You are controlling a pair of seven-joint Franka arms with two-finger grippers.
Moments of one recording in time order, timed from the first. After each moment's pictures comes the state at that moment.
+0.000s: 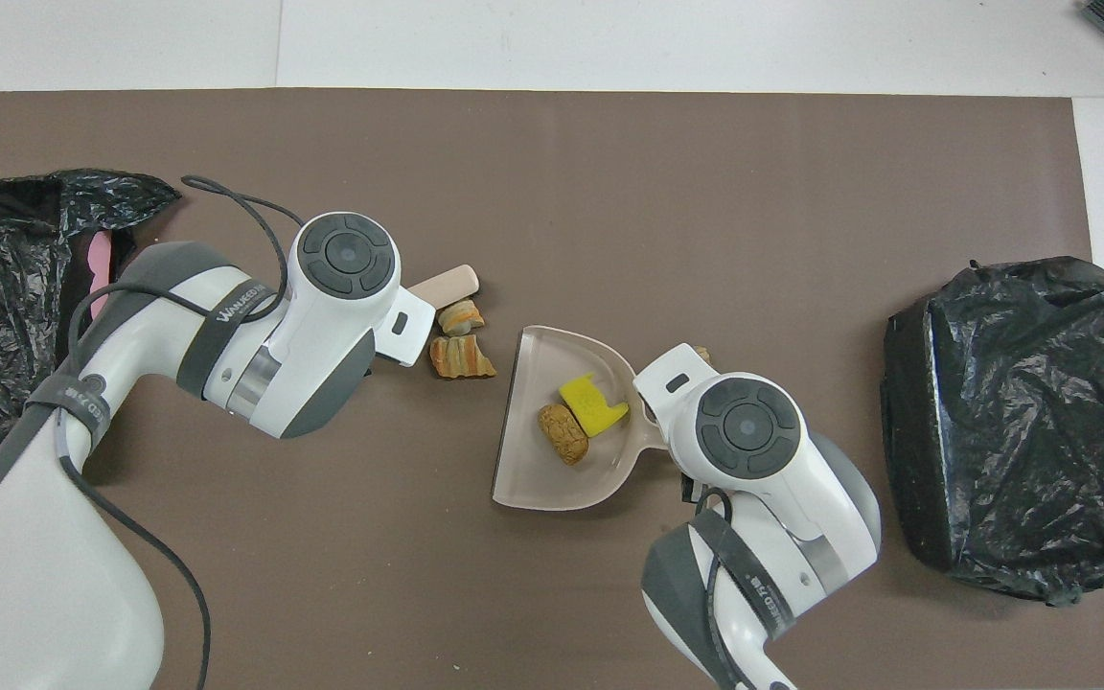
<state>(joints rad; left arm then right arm) -0.42 0.32 -0.03 -1.84 0.33 2.00 0.62 0.46 0.04 0.02 -2.21 -0.12 2.17 -0.83</state>
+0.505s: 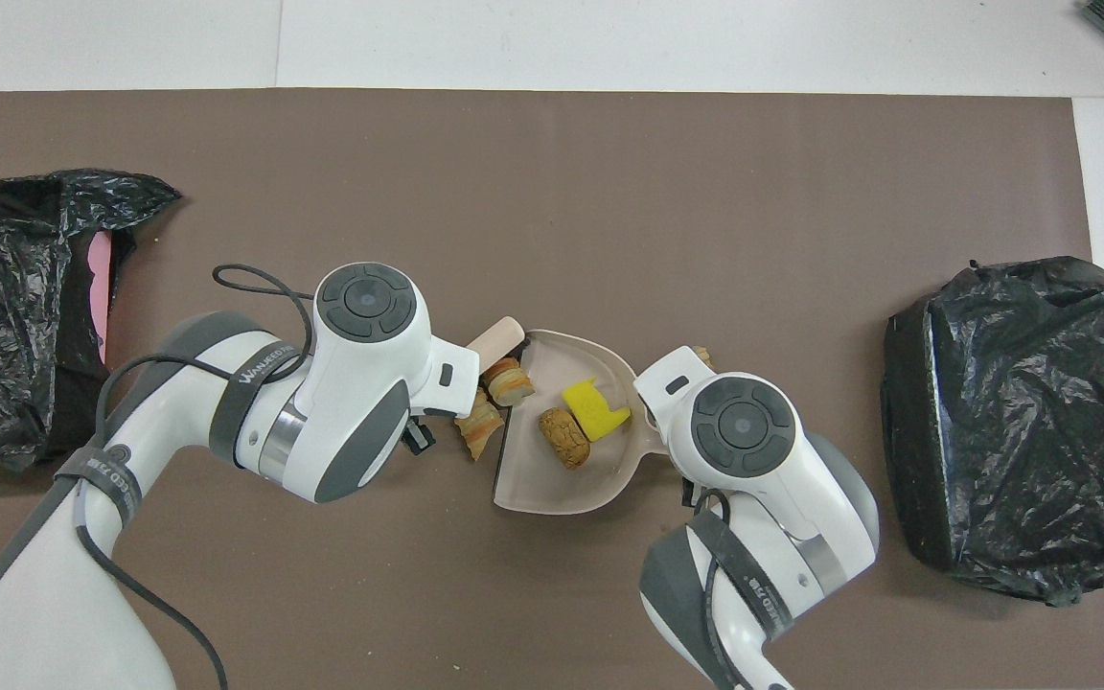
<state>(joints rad) -0.51 0.23 -0.03 -1.95 0.01 1.94 0.41 0.47 0.04 0.02 -2.21 -0.12 2.15 -0.81</state>
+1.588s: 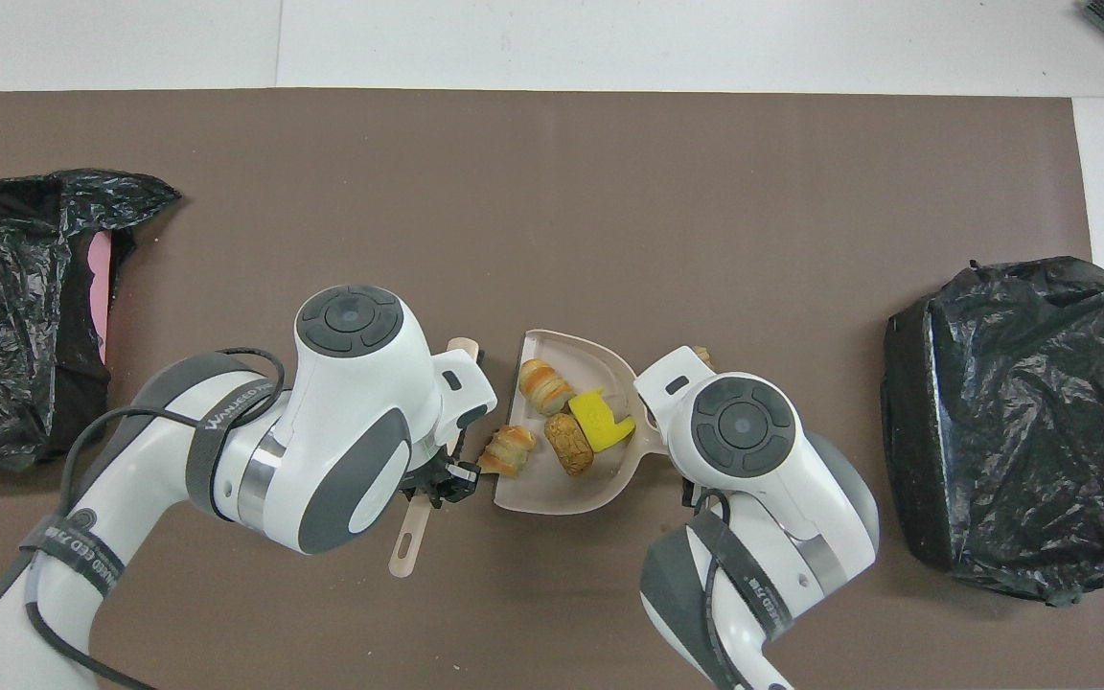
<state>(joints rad) -0.55 0.11 -0.02 -1.99 -0.19 1.75 -0.23 0.47 0.04 0.02 -2.21 -0.12 2.15 -0.81</state>
